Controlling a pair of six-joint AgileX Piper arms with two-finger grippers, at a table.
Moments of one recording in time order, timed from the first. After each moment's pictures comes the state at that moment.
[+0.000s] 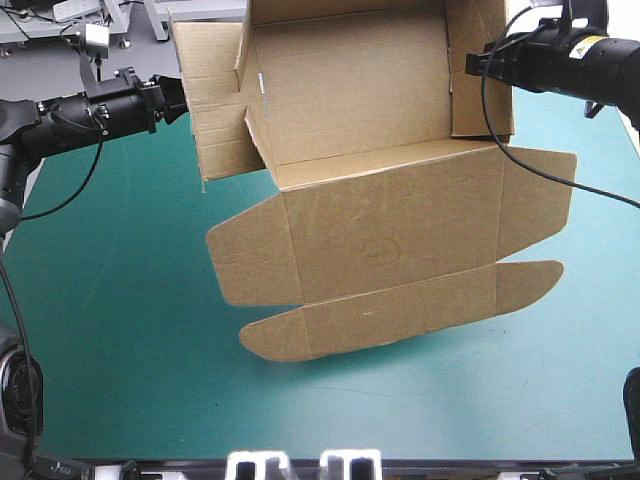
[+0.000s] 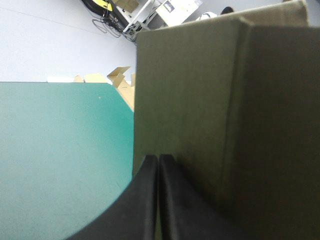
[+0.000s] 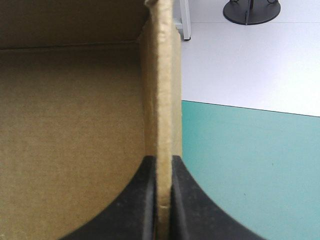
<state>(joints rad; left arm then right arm) 0.14 1.56 -1.59 -1.45 1.22 0.67 0.09 1.53 -1.98 0.34 0.96 -0.16</state>
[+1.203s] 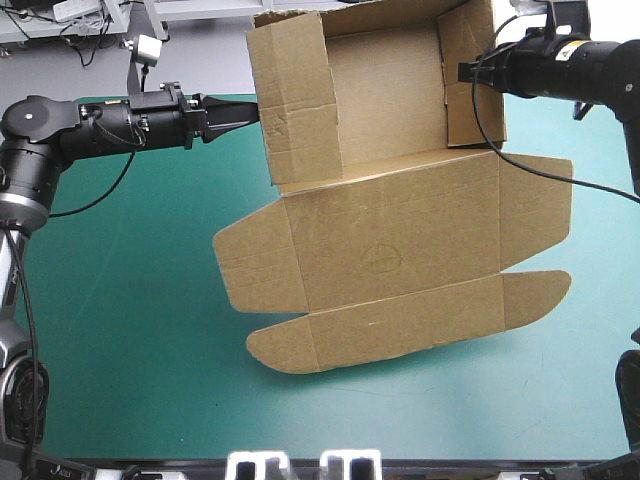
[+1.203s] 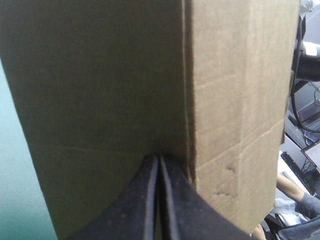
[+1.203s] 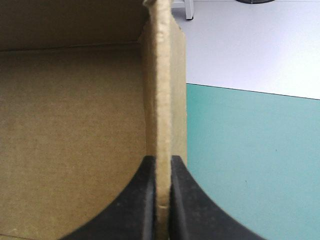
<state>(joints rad) 0.00 1.56 -1.59 -1.35 1.22 0.67 0.09 1.58 -1.97 0.35 0.98 -0.18</state>
